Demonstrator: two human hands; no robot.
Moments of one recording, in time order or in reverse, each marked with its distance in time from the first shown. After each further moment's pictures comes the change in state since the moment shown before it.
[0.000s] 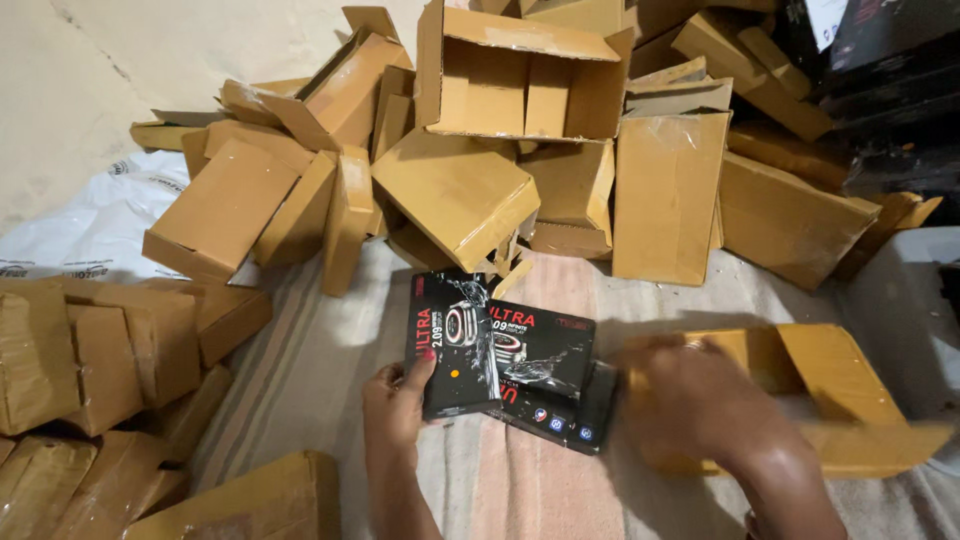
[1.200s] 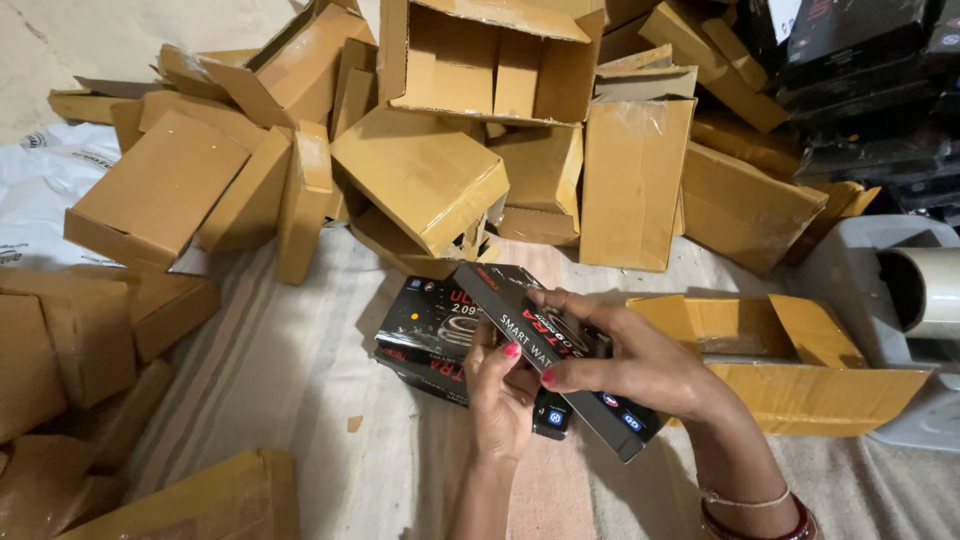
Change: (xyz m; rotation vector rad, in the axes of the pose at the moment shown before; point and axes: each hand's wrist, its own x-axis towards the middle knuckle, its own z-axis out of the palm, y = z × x) left_hand -0.072 -0.001 0.128 -0.887 -0.565 0.107; right_hand 0.002 -0.026 -0.025 0.875 -0.036 -0.152
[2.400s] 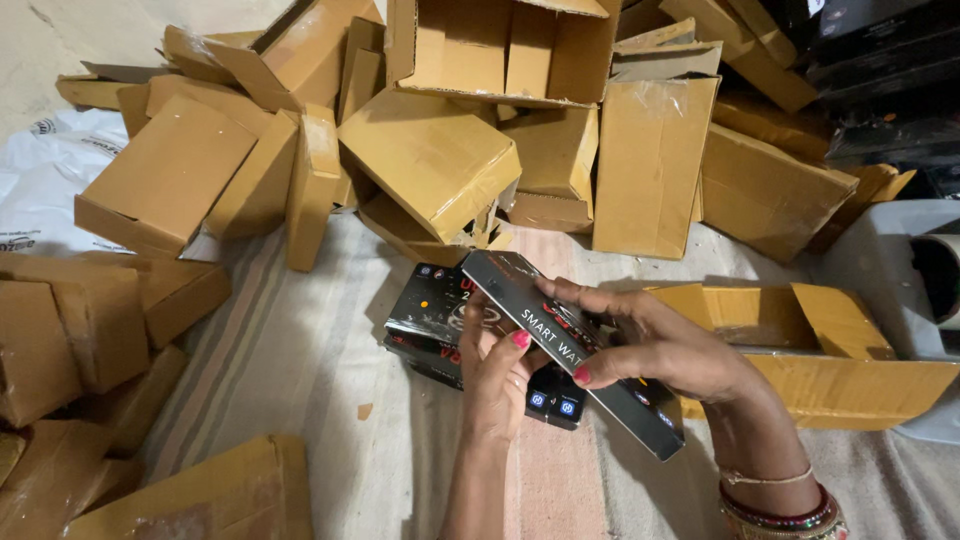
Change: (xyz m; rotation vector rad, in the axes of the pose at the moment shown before) left_hand 0.005 0.019 0.002 0.135 -0.029 0.016; right_hand 0.004 0.007 -0.009 0.135 -0.102 0.028
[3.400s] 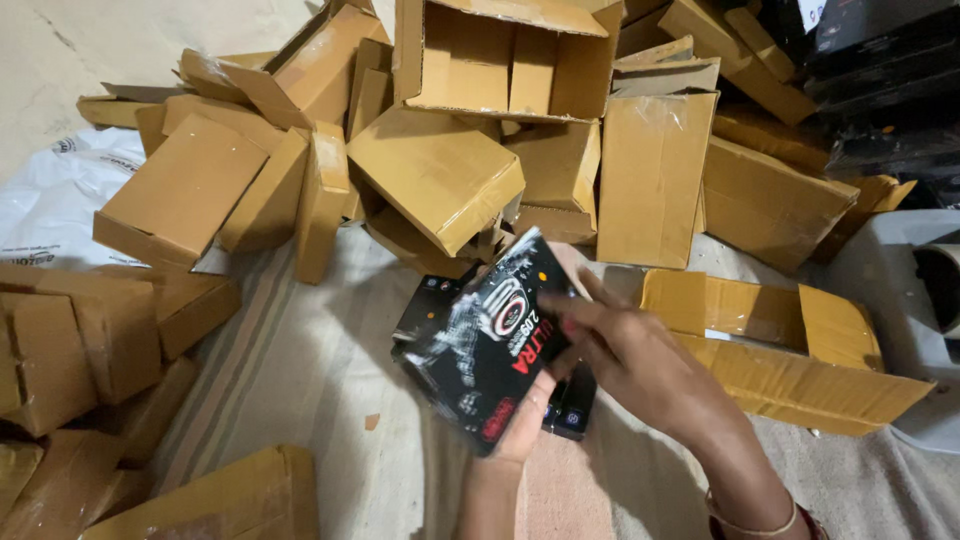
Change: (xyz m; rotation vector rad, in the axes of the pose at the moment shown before) left_hand -0.001 -0.015 -0.010 -0.462 0.019 -0.191; right_hand 0.014 0.043 0.025 -0.461 0.284 -0.254
